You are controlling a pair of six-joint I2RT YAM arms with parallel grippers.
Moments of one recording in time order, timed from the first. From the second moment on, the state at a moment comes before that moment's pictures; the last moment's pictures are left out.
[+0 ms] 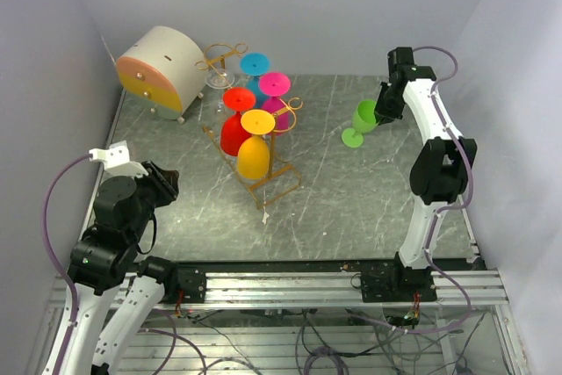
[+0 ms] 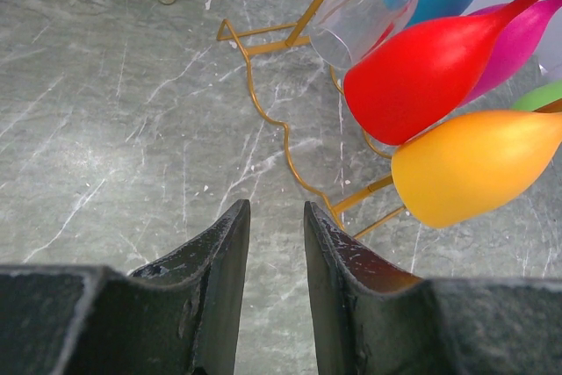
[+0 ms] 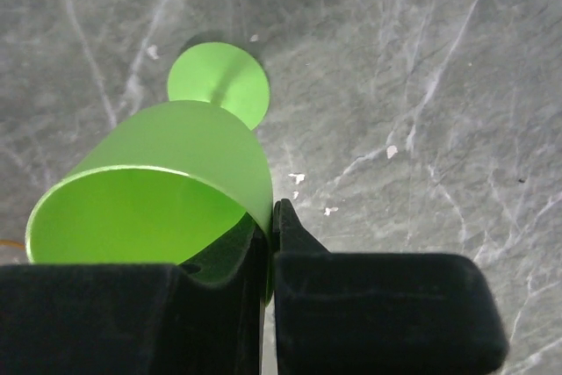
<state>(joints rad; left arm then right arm) -0.30 0.43 0.87 -0.74 -0.22 -0.49 0.04 2.07 1.98 -1.07 0.08 0.37</state>
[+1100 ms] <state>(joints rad) -0.30 0.40 0.87 -0.75 -0.23 -0.50 0.27 1.72 1.95 -0.97 0.15 0.40</state>
